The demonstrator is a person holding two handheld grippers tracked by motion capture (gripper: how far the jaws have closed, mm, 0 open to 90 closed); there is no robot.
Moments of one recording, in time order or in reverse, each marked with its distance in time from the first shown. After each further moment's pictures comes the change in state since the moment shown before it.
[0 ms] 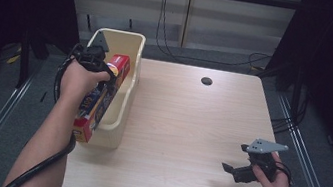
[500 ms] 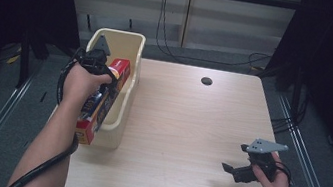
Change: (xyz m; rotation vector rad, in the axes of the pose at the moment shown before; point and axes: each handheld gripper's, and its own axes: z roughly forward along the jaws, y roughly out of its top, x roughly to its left) left arm 0.000 0.000 0.012 0.032 -0.007 -0.018; right arm -0.001 0.000 0.001 0.001 0.005 -0.001
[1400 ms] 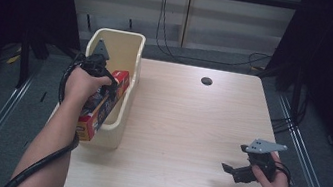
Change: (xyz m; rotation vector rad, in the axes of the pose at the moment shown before) left arm 0.012 0.008 0.021 0.064 -0.040 -0.048; right arm 0.000 -0.002 0.002 0.010 -0.007 -0.003
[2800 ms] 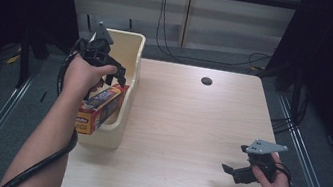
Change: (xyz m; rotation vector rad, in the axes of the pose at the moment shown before) left arm -0.030 -0.011 -0.051 -0.174 -0.104 0.101; right arm 0.002 0.001 -0.003 0.001 0.001 -0.004
